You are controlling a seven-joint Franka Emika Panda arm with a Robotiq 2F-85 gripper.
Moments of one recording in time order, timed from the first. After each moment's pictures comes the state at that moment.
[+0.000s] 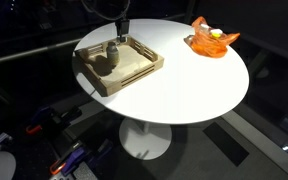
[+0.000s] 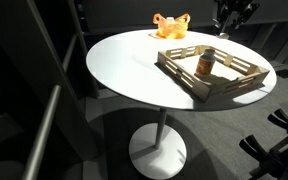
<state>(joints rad) 0.04 0.09 -0.01 -2.18 0.07 2.27 0.50</state>
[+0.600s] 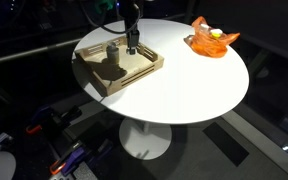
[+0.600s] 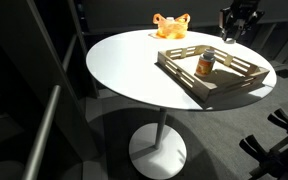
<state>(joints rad) 0.01 0.14 -0.06 -2.18 0.02 2.28 0.57</state>
